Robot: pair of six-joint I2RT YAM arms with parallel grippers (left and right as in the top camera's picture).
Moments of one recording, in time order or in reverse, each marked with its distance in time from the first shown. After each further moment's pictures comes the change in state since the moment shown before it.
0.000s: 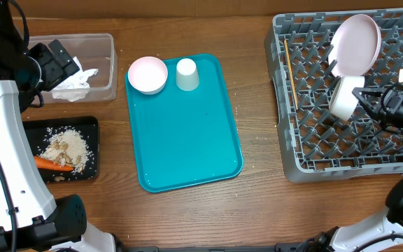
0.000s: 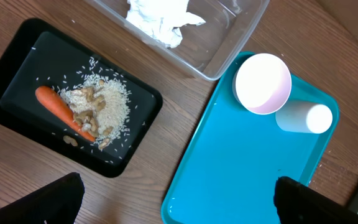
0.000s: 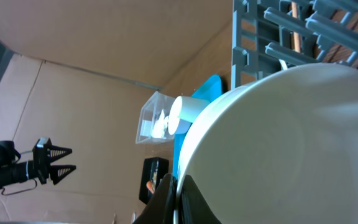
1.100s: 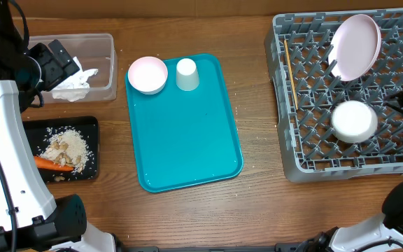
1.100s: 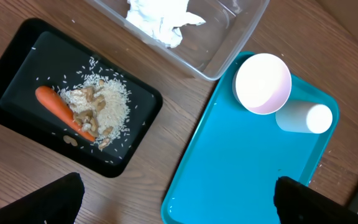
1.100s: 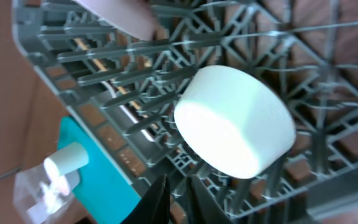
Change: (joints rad) left arm 0.000 0.000 0.000 0.000 0.000 0.000; right arm 0.012 -0.058 0.341 -0.115 0.850 0.737
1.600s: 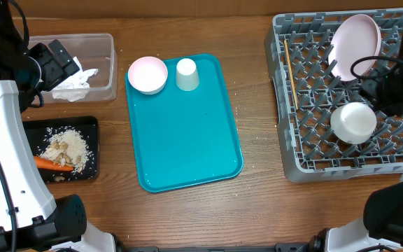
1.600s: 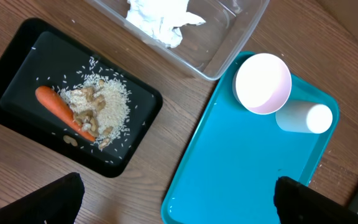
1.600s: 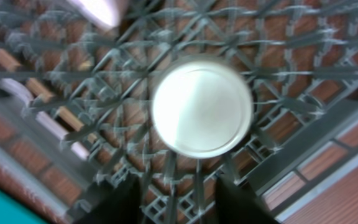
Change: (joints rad) left arm 0.000 0.000 0.000 0.000 0.000 0.000; right arm 0.352 -0.077 -0.016 0.018 0.582 0.209
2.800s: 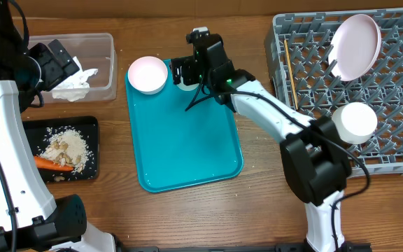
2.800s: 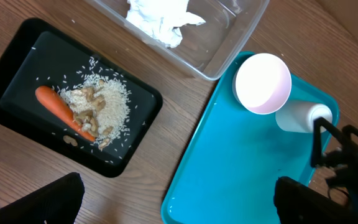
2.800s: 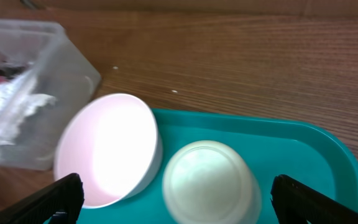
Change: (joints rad) left arm 0.000 0.000 0.000 0.000 0.000 0.000; right arm 0.861 0.411 -0.124 1.239 -0.131 -0.129
